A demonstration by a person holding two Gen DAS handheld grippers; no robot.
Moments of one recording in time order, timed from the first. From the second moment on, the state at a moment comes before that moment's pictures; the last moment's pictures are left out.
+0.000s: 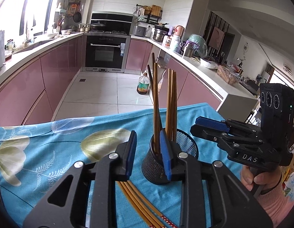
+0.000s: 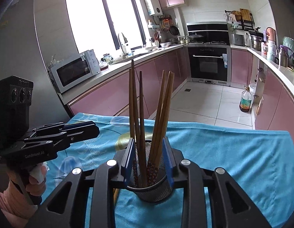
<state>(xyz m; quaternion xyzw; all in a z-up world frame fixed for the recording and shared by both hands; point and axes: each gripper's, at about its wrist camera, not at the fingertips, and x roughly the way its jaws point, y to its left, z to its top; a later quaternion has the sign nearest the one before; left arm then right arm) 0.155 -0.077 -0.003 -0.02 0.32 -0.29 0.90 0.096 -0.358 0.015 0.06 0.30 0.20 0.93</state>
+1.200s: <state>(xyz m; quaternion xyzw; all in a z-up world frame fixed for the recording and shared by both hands) 0.084 -0.029 -0.100 -0.01 0.40 -0.21 0.89 0.039 -0.298 -0.061 0.03 0.39 0.27 0.88</state>
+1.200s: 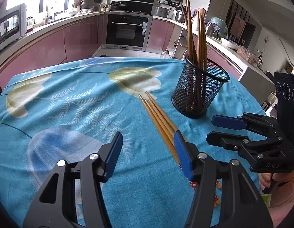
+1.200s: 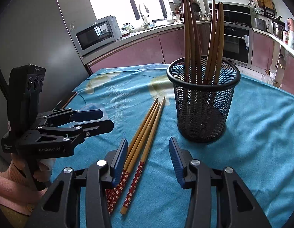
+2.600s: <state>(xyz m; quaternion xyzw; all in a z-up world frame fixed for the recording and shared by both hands) 0.090 -0.061 -0.132 0.03 0.44 -0.20 0.87 0.044 -0.295 -0.080 0.03 0.41 0.26 0.88</state>
